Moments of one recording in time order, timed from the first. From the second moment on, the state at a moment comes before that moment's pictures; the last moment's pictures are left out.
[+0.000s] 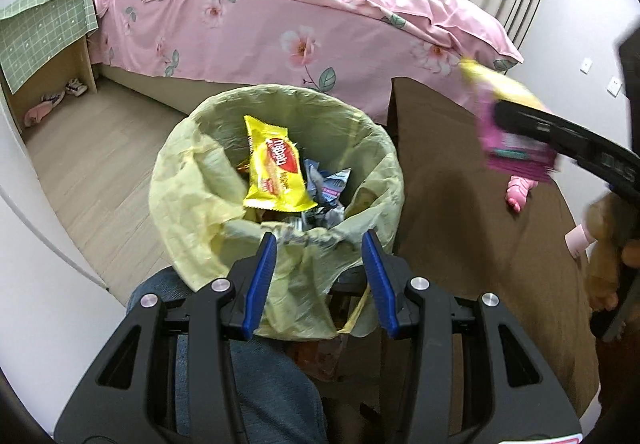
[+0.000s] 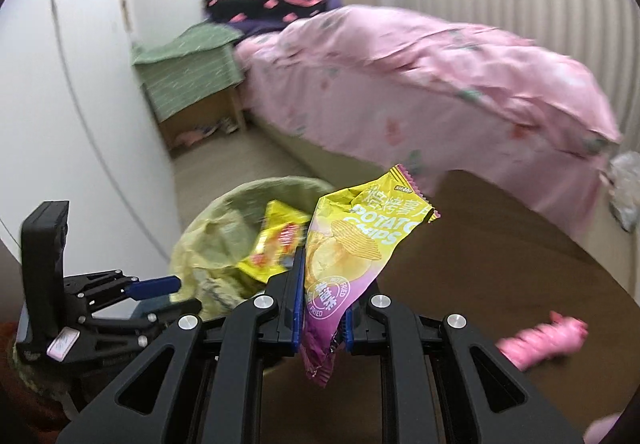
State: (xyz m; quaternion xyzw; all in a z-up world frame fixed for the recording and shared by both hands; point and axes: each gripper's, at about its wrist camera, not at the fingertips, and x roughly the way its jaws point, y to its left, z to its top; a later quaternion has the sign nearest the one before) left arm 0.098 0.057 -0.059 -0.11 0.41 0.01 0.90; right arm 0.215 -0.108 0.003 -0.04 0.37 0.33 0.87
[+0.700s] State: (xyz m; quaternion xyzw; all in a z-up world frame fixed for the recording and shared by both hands) left arm 0.094 0.077 -0.075 -0.13 0.42 0.01 0.90; right arm 0.261 -0.044 -0.054 -0.04 0.44 0.37 0.81
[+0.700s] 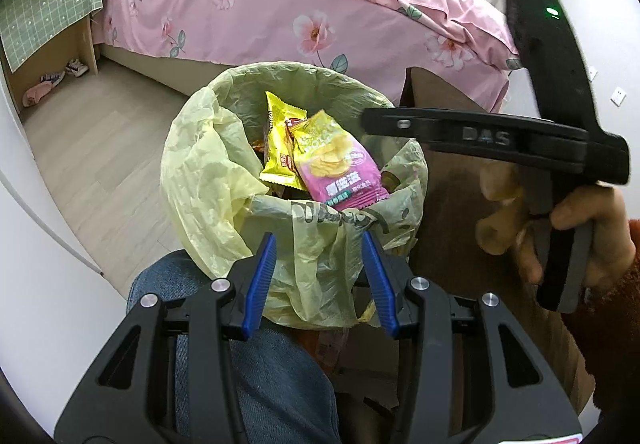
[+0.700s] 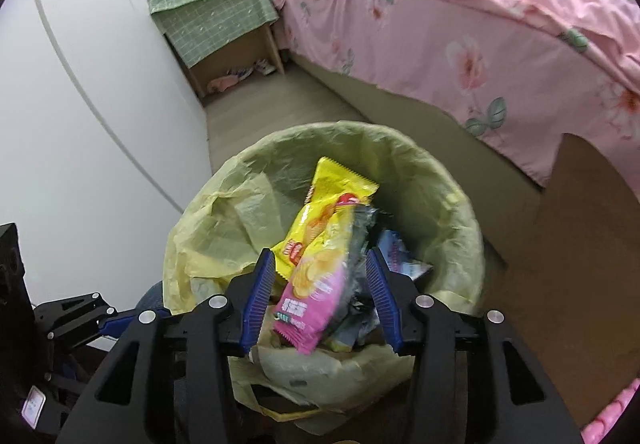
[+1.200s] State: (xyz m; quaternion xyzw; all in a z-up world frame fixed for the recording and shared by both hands) left arm 0.045 0.026 0.010 -0.05 0.34 -0.01 0.94; right arm 0.101 -0.168 0.031 0.03 0.33 0.21 0.92
